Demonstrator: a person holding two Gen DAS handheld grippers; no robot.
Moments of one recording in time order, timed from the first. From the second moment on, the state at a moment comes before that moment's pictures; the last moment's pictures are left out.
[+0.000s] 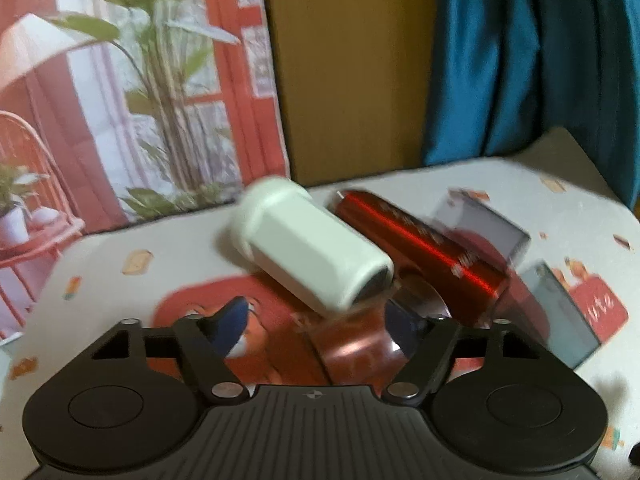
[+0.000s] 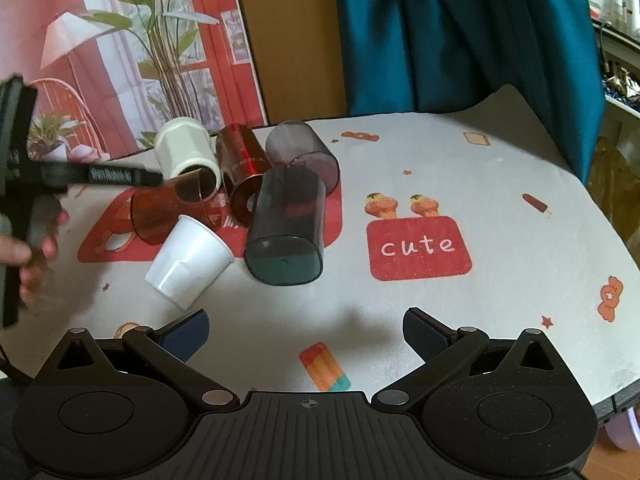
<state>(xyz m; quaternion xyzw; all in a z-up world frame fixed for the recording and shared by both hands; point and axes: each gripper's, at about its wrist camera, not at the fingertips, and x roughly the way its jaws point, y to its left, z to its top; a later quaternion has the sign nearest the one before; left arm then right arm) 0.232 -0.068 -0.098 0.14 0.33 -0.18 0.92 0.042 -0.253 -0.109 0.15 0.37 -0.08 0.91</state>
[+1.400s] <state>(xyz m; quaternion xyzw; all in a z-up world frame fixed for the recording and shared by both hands) 0.255 -0.084 -0.138 0.14 0.36 -0.26 0.89 0.043 -0.267 -0.120 0.17 0.39 -0.09 0.90</state>
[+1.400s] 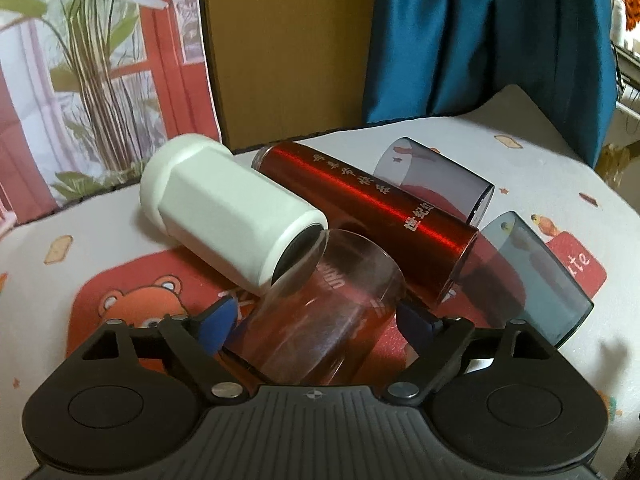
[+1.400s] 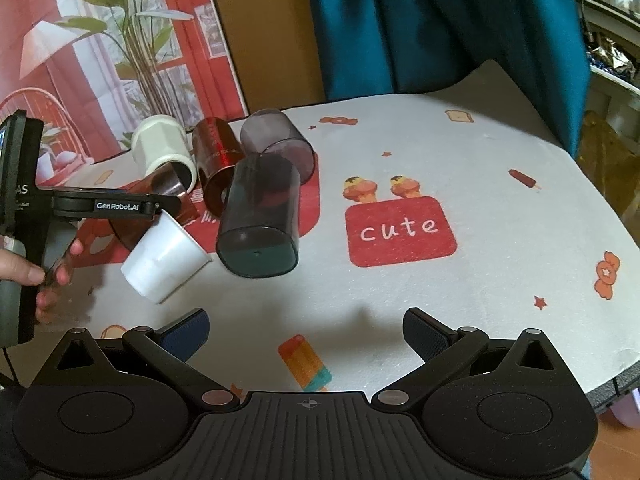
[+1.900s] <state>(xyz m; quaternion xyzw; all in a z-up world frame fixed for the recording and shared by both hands) 0.236 -0.049 -0.130 0.06 0.42 -0.27 0.87 0.044 -0.260 -0.119 0.17 0.39 -0.09 0.90</state>
